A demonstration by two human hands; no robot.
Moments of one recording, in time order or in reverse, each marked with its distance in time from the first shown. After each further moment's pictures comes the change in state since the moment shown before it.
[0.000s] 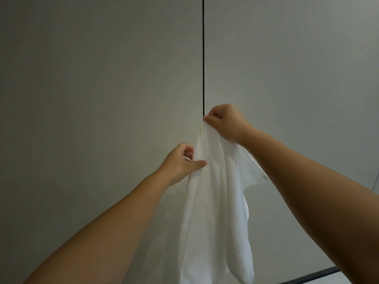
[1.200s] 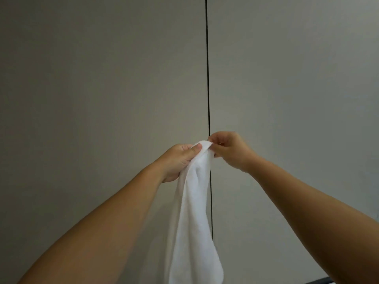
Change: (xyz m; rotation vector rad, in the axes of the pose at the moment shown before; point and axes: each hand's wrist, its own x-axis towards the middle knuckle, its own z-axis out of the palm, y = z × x) left_hand -0.010 0.022 -0.025 -0.342 -0.232 -0.093; right_hand -0.041 0.023 0.031 0.308 -0.131 0.031
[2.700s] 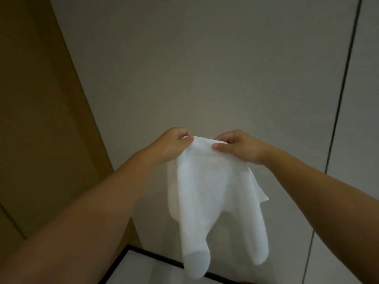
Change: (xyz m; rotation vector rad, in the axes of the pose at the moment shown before) left_hand -0.186 -0.013 -0.189 0.788 0.585 -0.085; right_hand 0.018 -0.076 0.208 0.191 -0.628 -0.138
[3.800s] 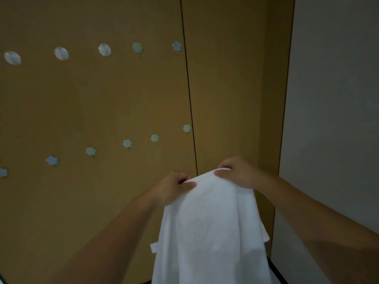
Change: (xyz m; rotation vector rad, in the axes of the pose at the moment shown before) left_hand -0.325 -0.226 -0.258 0.218 0.483 -0.850; right_hand 0.174 -0.204 0.444 -0.023 -0.653 -0.555
